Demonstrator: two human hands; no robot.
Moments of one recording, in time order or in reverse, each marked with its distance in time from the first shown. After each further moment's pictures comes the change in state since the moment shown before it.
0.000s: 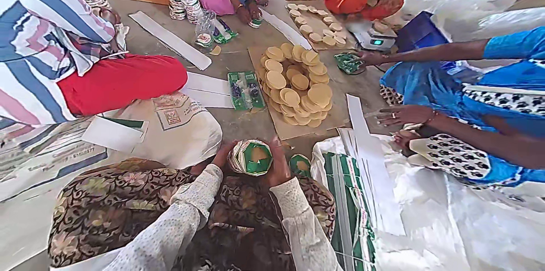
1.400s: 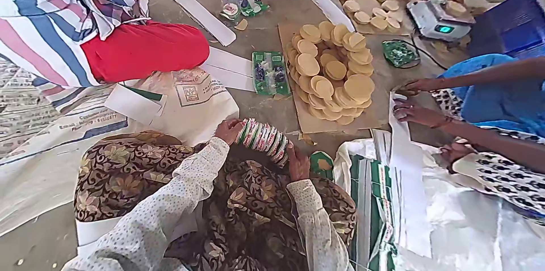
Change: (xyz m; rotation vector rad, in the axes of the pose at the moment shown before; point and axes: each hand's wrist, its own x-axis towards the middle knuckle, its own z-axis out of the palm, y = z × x) left_hand 0.003 0.037 -0.043 0.399 0.072 0.069; right_hand 0.025 0.047 -0.050 -0.958 0.287 -0.139
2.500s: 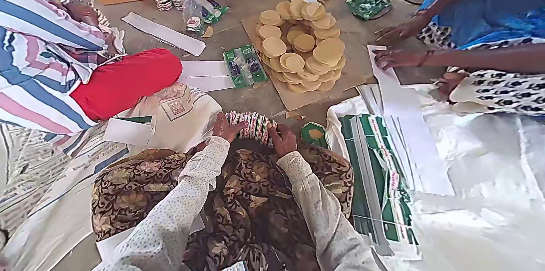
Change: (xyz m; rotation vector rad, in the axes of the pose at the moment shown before) left_hand -0.017 0.035 0.046 0.542 0.125 -0.079; right_hand 0.005 0.012 -0.001 0.135 -0.085 0.013
